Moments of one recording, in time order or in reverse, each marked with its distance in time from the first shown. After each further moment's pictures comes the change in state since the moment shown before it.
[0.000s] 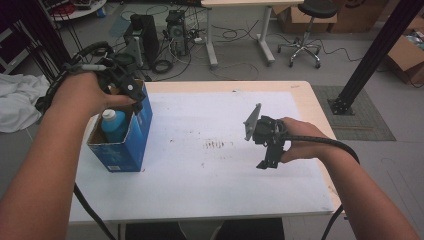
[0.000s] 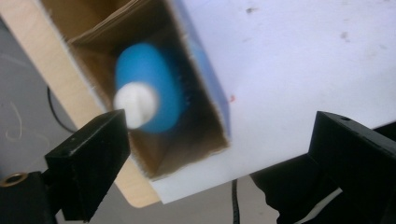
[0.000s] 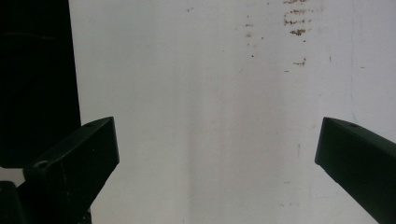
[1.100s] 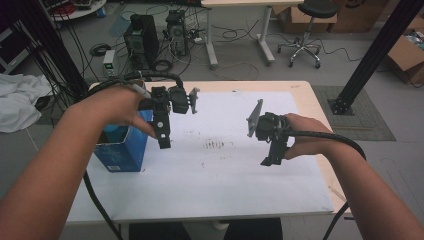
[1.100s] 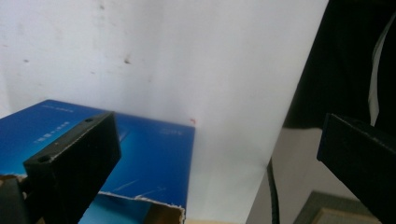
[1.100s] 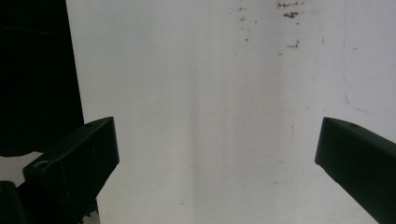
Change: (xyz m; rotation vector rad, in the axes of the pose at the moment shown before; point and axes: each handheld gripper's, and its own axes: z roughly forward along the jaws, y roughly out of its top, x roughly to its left) left arm -0.113 0.005 0.031 0.089 -0.013 0.926; right arm -0.004 -0.002 -0.012 0.049 -0.005 0.019
